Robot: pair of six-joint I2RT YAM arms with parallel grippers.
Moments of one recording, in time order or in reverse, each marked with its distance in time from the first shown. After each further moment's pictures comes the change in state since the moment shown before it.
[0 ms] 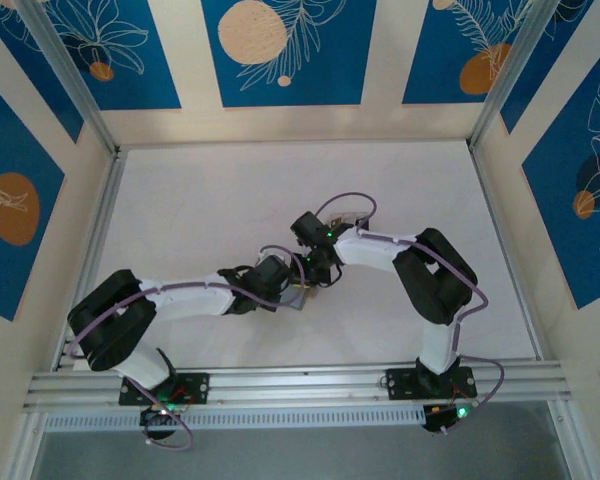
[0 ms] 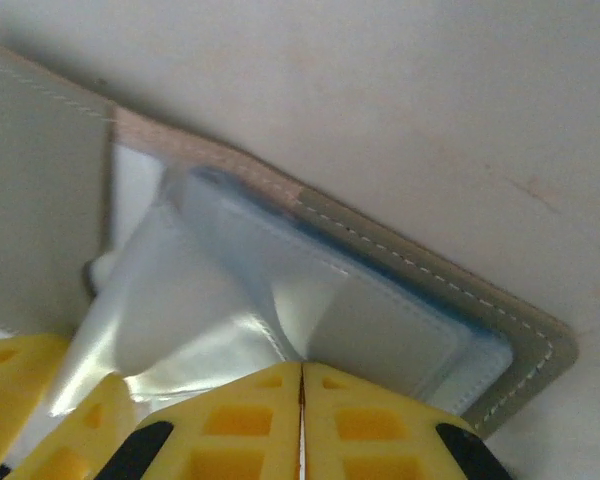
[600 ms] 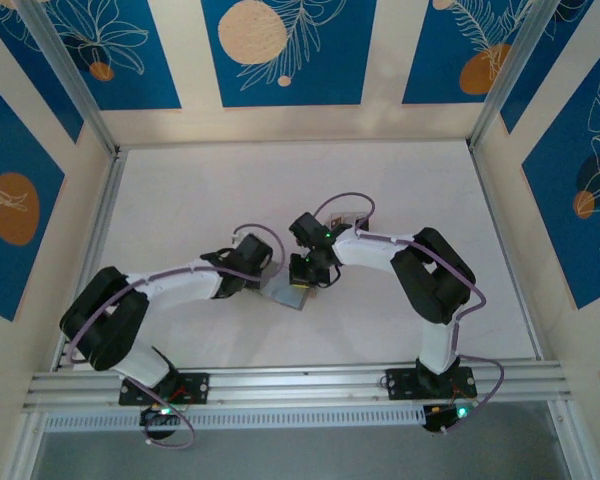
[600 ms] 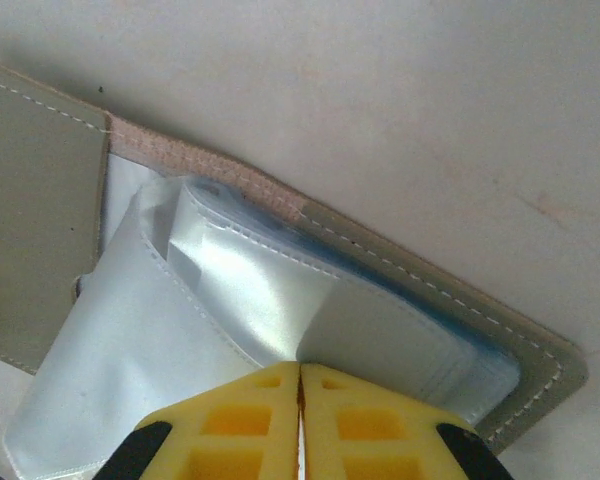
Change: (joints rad) left arm 0.209 -0.018 0.022 -0.032 -0.079 -0.009; right arm 0.008 0.004 0.008 0.000 0.019 -0.013
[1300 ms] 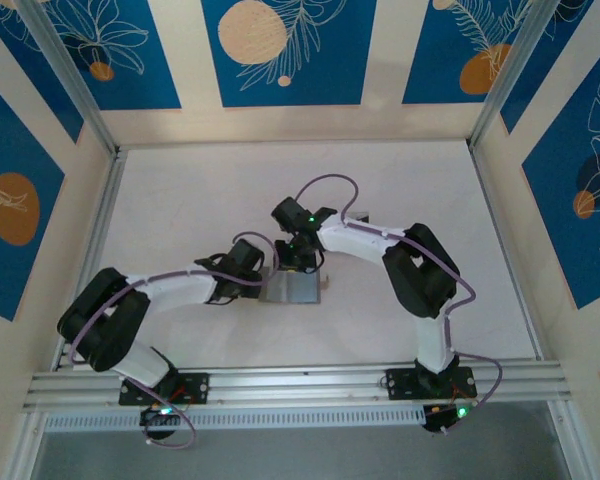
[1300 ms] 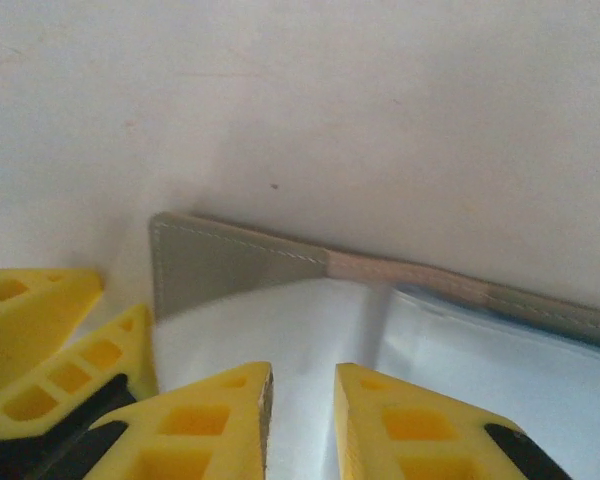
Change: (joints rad) left arm 0.022 -0.011 -0.091 0.072 0.247 0.008; right arm 0.035 0.096 0.265 -0.147 0.059 -0.061
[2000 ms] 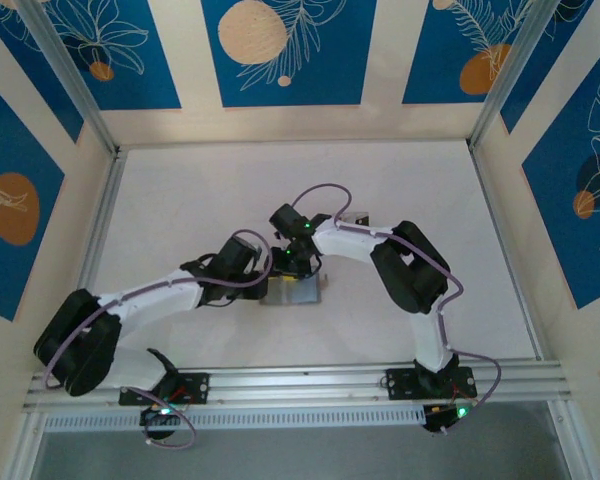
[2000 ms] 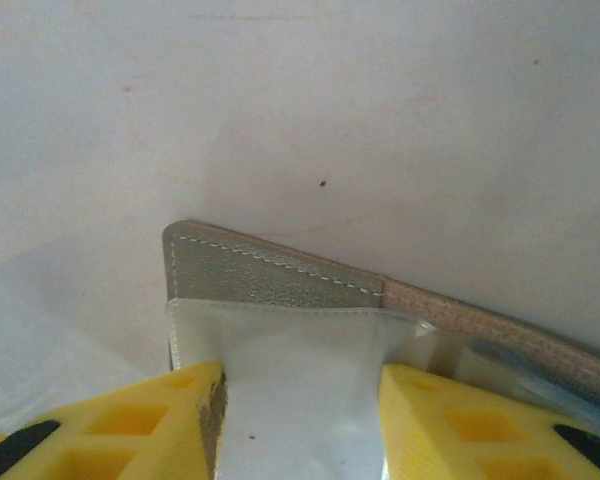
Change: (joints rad) left arm -0.007 -0.149 -0.005 -0.043 0.215 -0.052; right arm 0.001 0.052 -0.042 0.087 -0.110 0.000
